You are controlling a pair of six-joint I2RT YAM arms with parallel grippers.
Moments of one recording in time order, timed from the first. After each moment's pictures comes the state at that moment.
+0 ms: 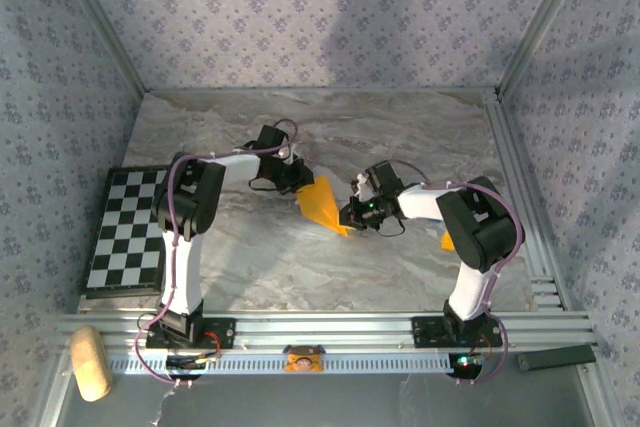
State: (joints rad) left arm -0.41 2.12 1.32 -0.25 0.64 -0.67; right arm 0.48 1.80 0.83 -0.10 -0.64 0.60
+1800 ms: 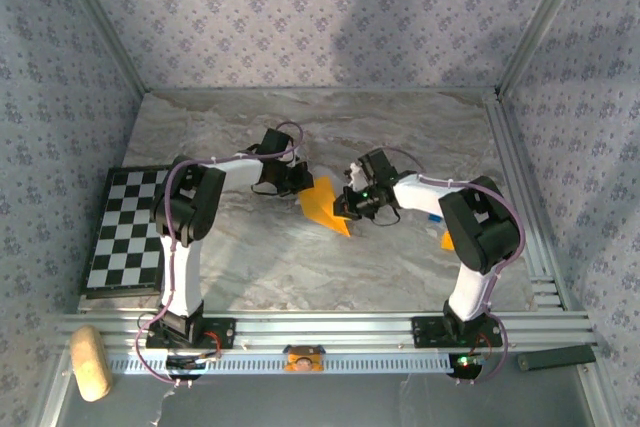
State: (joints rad) left arm -0.46 2.06 1.27 -0.23 0.51 -0.64; right arm 0.51 1.79 0.99 -0.23 -0.64 0.58
